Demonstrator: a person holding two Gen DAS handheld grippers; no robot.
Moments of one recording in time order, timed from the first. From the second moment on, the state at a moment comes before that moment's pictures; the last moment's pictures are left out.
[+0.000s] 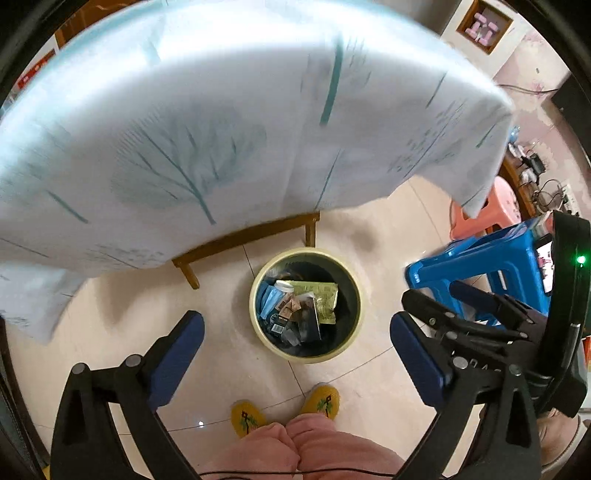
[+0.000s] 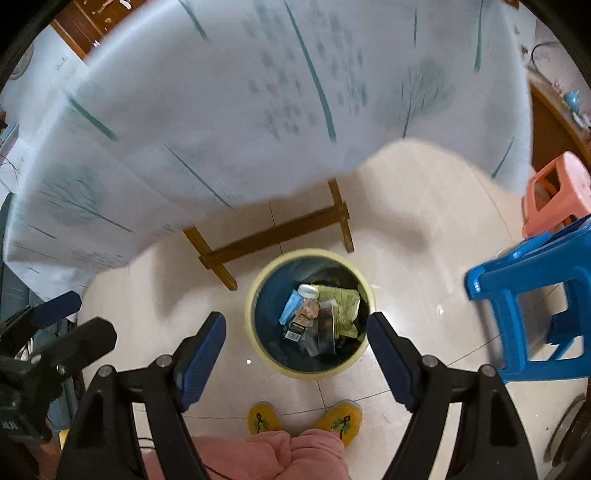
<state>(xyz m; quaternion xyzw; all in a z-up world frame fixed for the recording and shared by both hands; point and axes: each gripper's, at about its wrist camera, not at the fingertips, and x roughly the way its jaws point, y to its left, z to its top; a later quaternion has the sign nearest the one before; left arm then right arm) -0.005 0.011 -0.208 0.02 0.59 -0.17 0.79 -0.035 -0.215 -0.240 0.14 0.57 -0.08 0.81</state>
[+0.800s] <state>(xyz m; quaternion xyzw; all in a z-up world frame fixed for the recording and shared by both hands) 0.004 0.071 0.040 0.00 0.45 -0.20 0.87 -0.055 -0.135 -0.004 0.10 0.49 -0.09 0.86</state>
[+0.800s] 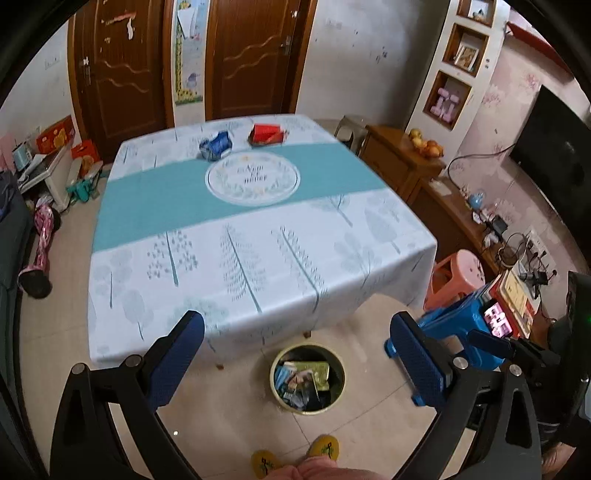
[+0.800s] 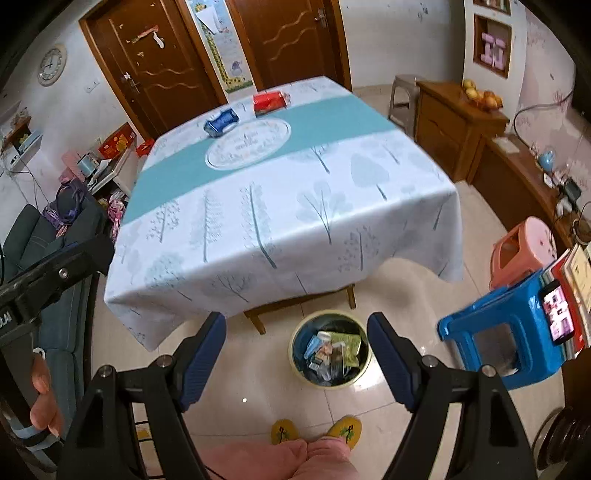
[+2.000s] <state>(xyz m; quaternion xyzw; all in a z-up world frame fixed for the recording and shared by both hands) 0.224 0.018 0.035 -0.03 0.46 -0.04 0.89 0.192 -0.222 0.024 0.03 0.48 0.05 0.88</state>
